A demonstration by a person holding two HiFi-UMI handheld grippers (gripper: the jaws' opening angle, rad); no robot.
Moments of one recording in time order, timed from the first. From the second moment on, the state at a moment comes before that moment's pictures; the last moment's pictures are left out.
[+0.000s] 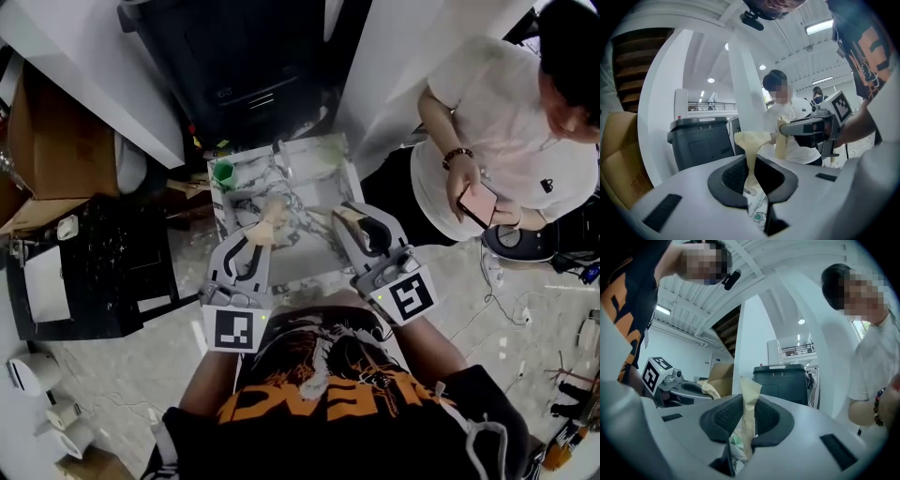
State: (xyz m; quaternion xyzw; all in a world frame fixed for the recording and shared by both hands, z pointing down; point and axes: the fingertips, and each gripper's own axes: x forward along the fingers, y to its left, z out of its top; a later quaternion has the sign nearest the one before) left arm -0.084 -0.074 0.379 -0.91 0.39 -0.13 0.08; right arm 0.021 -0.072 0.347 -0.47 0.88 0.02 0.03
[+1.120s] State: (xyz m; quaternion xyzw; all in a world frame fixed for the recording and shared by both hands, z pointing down) left arm 0.043 -0.215 0.498 -0.92 0.34 -0.20 0.04; right arm 0.132 -0.261 0.460 -0.54 0.84 0.03 -0.04
